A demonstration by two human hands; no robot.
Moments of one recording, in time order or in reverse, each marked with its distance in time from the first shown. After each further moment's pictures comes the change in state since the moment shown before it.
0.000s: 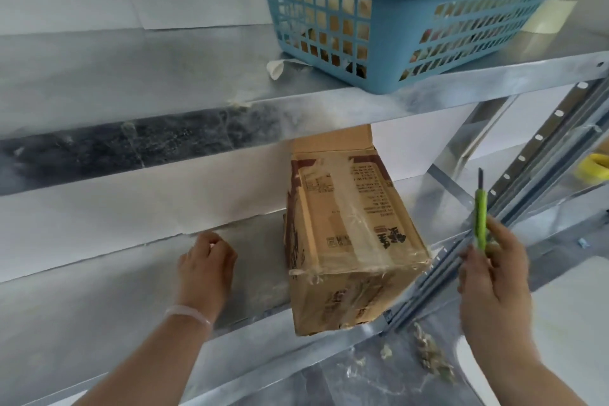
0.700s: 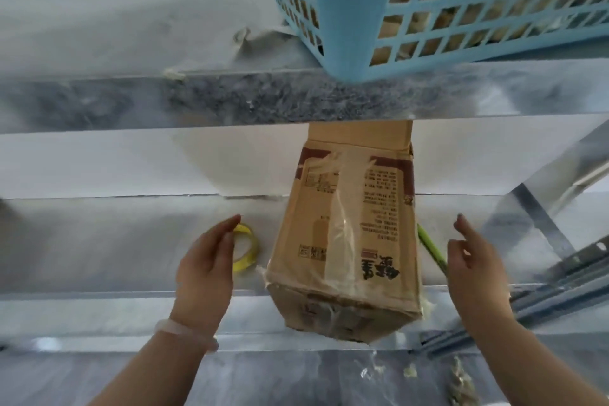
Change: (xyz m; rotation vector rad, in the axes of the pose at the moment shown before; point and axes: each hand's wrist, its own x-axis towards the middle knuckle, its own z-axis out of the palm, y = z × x) left_hand -0.042 0.088 -0.034 -0.522 0.268 -0.560; right_hand 0.115 0.103 0.058 -0.315 -0.489 0.132
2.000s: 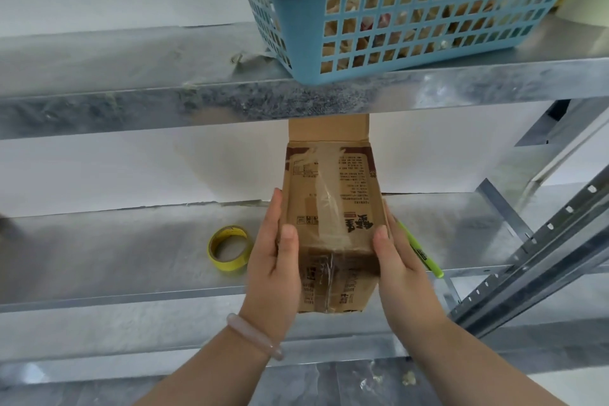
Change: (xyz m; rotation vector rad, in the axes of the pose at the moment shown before) left_hand -0.061 0.085 0.046 -0.508 -0.187 0.162; right_hand -0.110 -0.095 -0.012 0.737 -0.339 -0.227
